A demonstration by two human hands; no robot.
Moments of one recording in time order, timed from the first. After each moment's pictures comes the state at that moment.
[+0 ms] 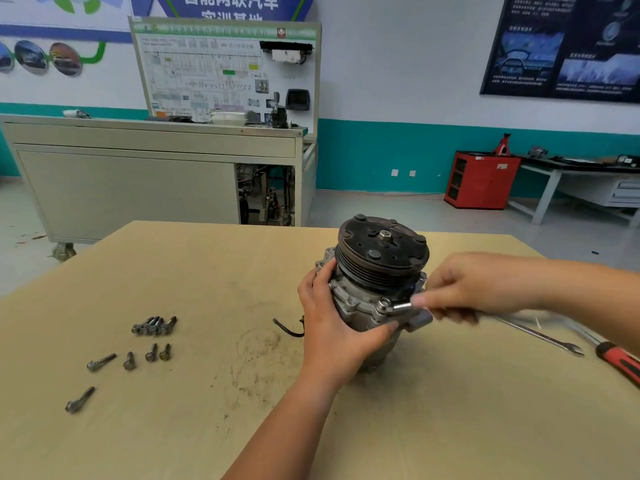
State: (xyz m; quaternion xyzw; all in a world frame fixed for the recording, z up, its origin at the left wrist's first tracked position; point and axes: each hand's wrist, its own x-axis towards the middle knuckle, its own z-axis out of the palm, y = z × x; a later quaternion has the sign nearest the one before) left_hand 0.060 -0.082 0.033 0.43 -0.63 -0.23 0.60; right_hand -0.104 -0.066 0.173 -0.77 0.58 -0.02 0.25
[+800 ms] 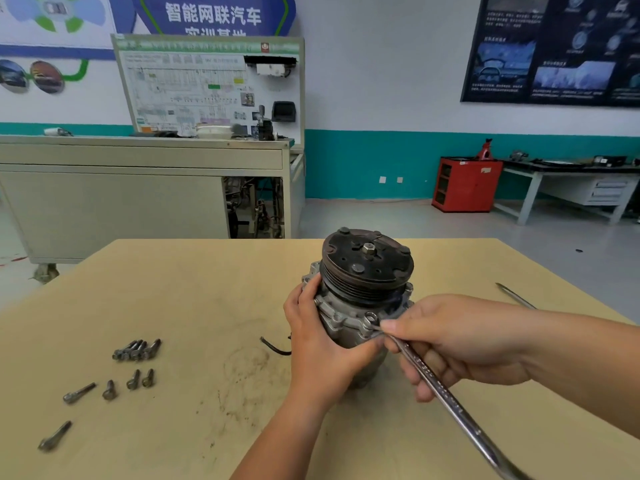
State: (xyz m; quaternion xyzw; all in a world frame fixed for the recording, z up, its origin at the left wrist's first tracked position) left_hand 0.060 -0.084 0.029 0.44 -0.63 -0.22 0.60; right_hand -0.088 -0.041 0.149 -0.62 0.51 -0.15 0.58
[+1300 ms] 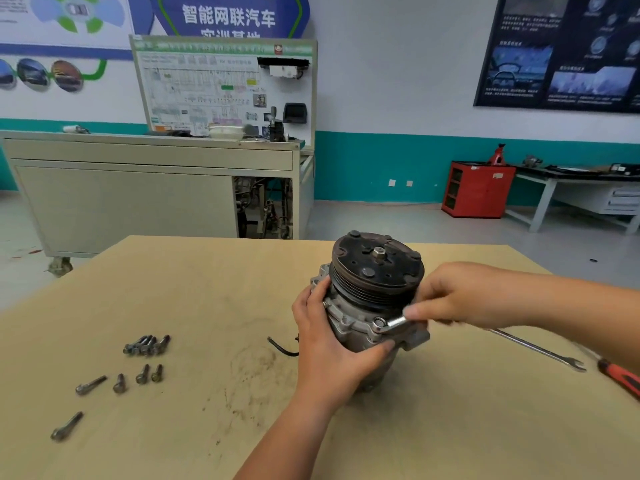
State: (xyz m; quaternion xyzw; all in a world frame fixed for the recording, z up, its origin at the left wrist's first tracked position) left_hand 0.060 -0.082 0.033 0.44 -0.63 -0.22 0.60; right_hand -0.105 -0.076 0.173 -0.80 0.56 -0.02 0.21
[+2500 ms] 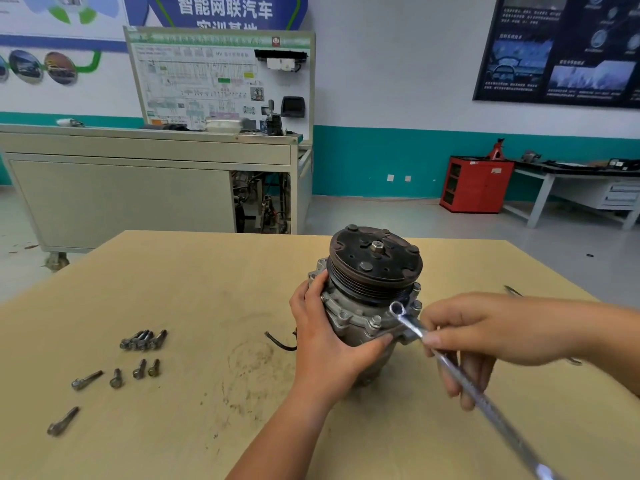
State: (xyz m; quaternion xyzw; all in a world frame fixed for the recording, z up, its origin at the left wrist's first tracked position) left_hand 0.060 -0.083 0.032 0.44 -0.63 -0.23 0.60; right_hand -0.123 -0.054 0.158 -0.73 0.48 -0.04 0.48
